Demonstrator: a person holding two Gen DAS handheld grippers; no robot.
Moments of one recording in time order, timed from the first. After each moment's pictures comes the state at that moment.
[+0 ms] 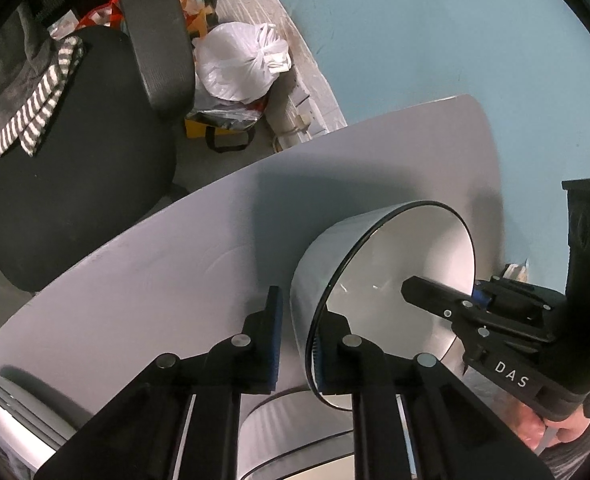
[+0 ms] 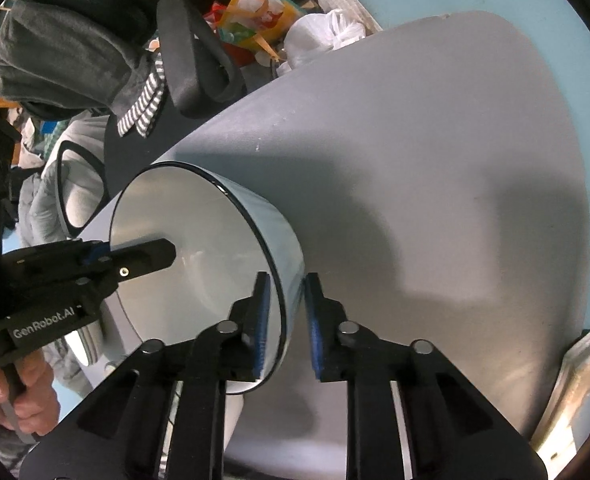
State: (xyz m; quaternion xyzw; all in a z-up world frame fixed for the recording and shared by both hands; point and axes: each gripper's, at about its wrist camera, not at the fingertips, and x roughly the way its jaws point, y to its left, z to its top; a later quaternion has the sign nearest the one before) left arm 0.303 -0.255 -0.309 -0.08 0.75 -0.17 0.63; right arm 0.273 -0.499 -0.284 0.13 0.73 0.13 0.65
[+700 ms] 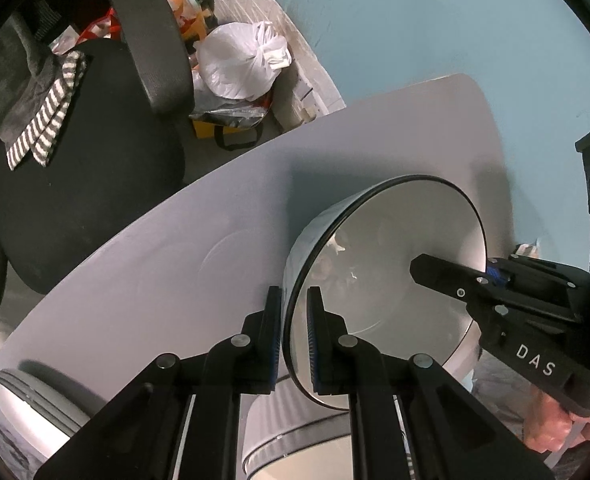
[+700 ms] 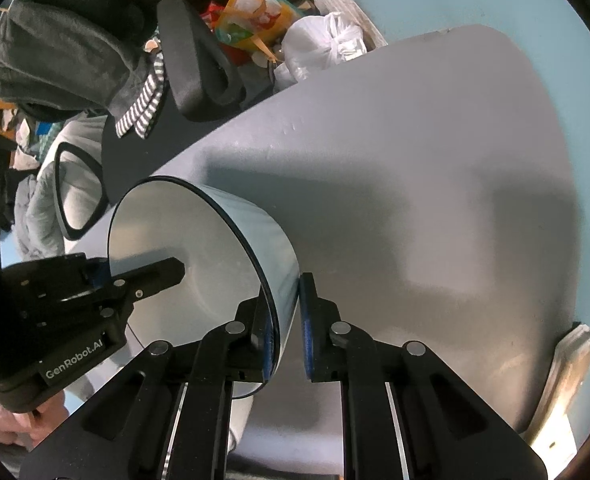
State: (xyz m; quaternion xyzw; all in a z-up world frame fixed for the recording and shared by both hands) left arm 0.293 -0.265 -0.294 -0.03 0.75 -0.17 0.64; right arm 0.281 -0.494 -0.273 0.13 0.74 0.12 0.65
